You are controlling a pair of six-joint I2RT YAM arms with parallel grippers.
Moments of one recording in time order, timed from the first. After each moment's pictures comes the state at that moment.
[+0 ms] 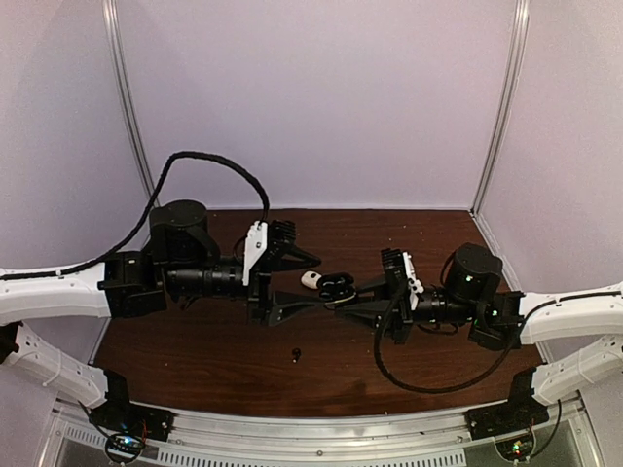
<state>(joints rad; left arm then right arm) -1.13 1.21 0.98 0.08 0.34 0.24 1.04 1.15 0.60 0.59 -0.49 -0.05</state>
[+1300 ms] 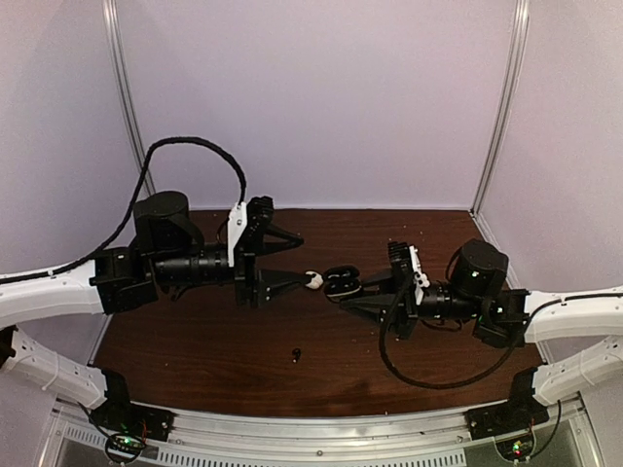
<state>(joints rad) -1.06 1.17 0.96 0.11 0.34 0.19 1.02 1.13 0.61 0.56 -0.48 -0.04</state>
